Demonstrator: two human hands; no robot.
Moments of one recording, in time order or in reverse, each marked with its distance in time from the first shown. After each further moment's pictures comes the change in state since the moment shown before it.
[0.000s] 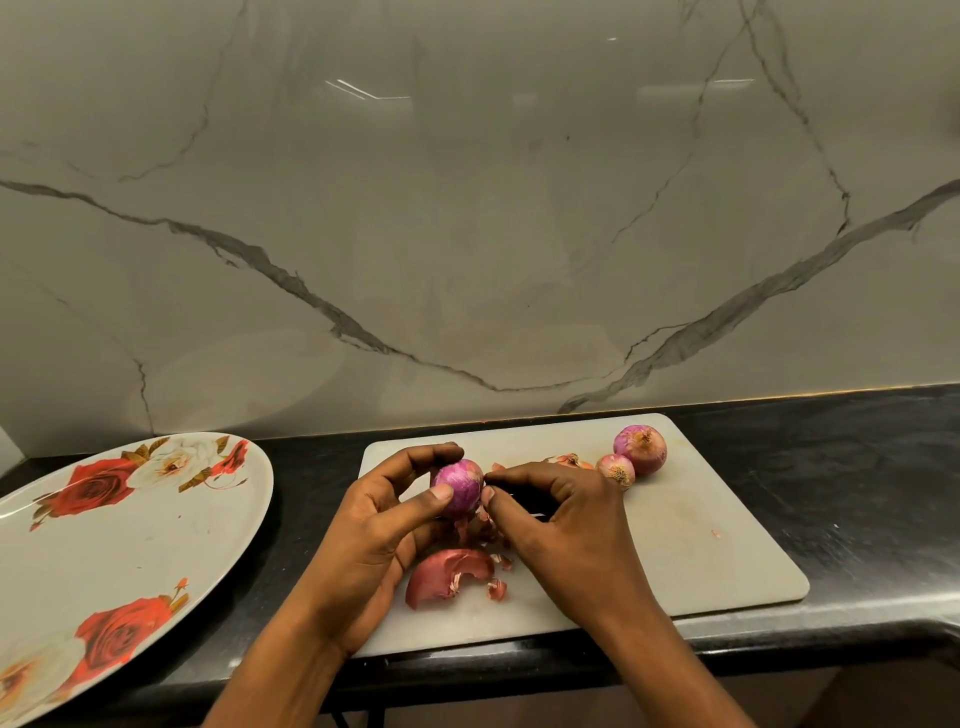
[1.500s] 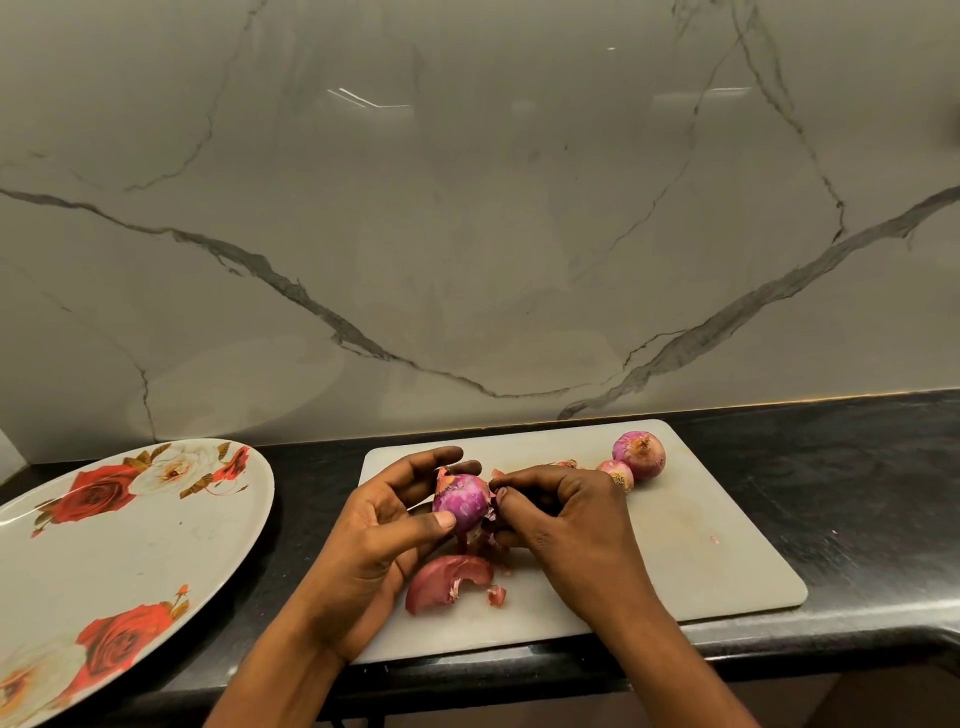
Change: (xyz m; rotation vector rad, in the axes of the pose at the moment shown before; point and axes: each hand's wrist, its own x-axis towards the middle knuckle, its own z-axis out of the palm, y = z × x) left_hand -0.002 0.003 -0.001 -0.024 -0.114 0.012; right_hand 0.007 0.011 0.001 0.192 -0.032 0.179
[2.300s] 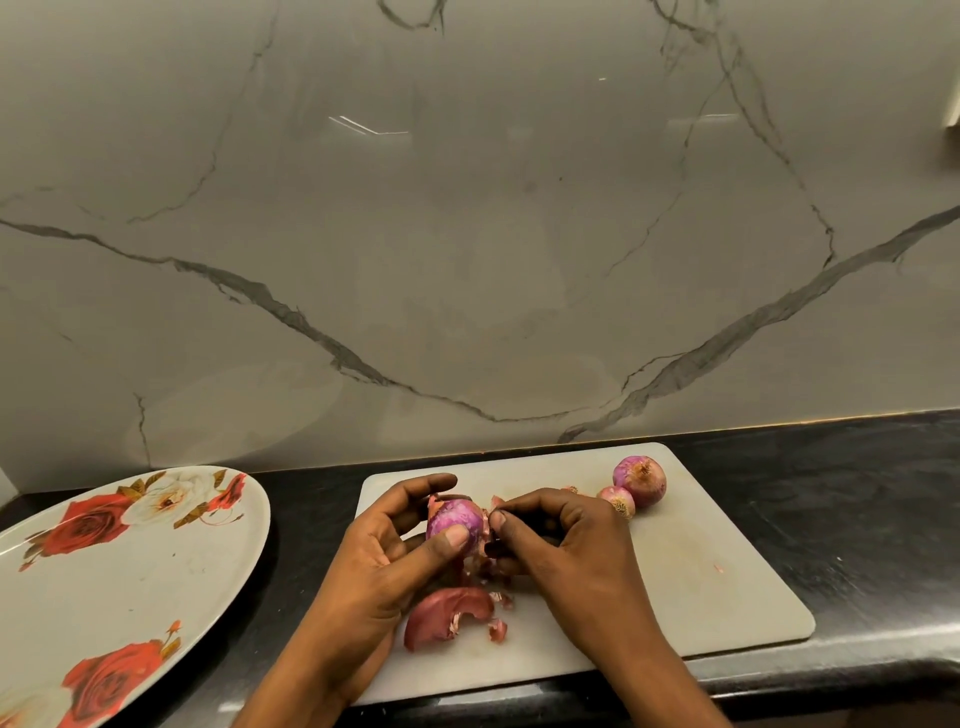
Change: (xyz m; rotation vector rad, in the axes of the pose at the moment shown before) left_hand -0.001 0.002 0.012 0.073 0.130 0.002; right_hand -0.001 -0.002 -0.002 0.000 0.028 -0.011
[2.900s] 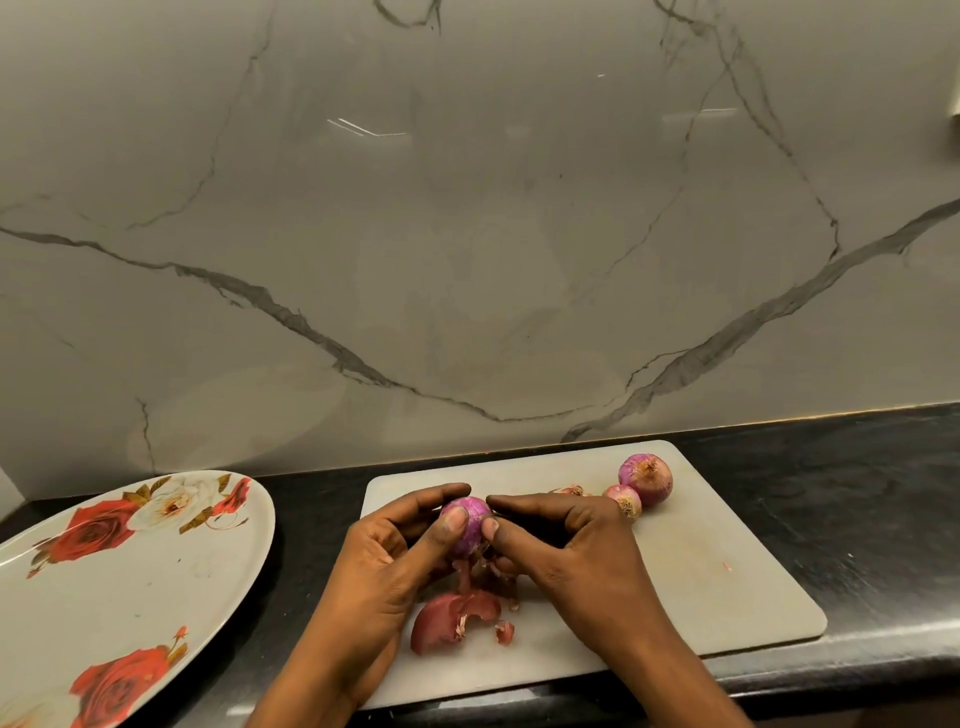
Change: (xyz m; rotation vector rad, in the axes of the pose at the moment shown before) left_hand 0.000 0.001 0.002 0.077 0.037 0.012; right_hand -0.001 -0.009 -0.001 0.083 -0.083 -0.003
